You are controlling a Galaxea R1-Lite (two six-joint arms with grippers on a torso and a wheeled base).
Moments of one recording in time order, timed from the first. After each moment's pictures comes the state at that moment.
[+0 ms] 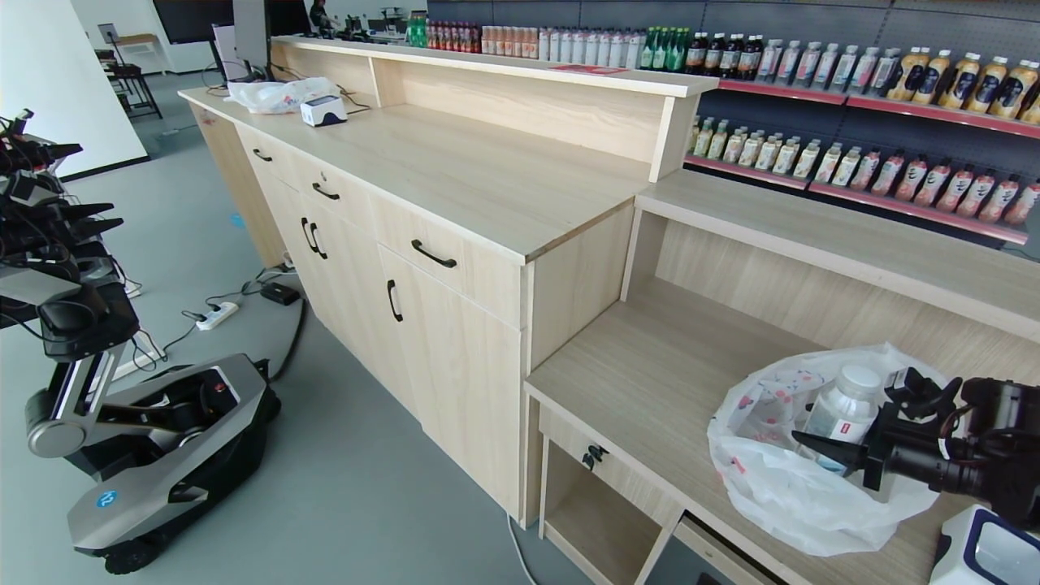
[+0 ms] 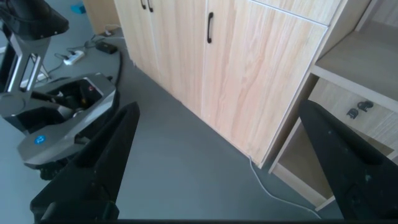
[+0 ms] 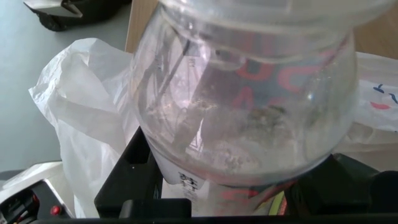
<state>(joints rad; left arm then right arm) 0.00 0.00 0.00 0.00 0.03 -0.01 -0.39 2.19 -0.56 -1.09 1.07 -0.64</state>
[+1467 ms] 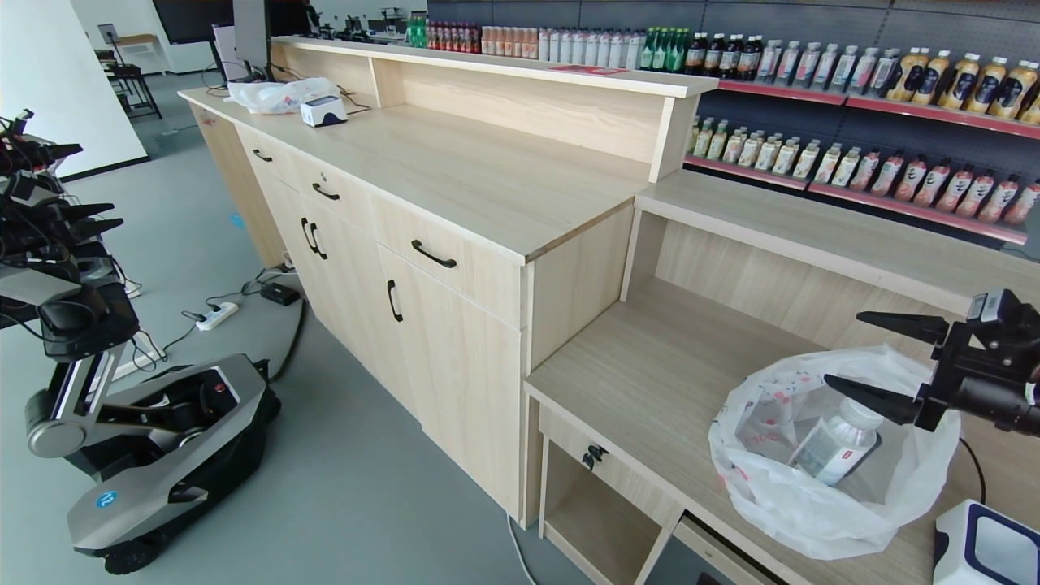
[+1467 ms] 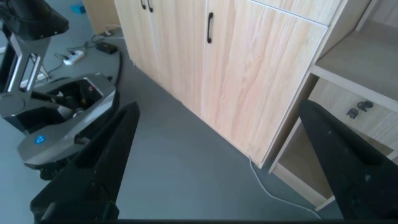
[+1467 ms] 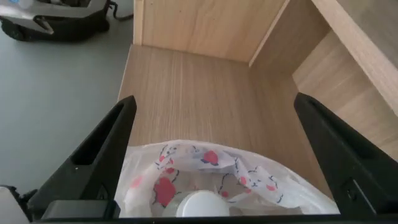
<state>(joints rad) 0.00 0.00 0.00 0.00 0.03 -0.01 -0.38 1.78 -0.55 -1.00 1.08 -0.64</state>
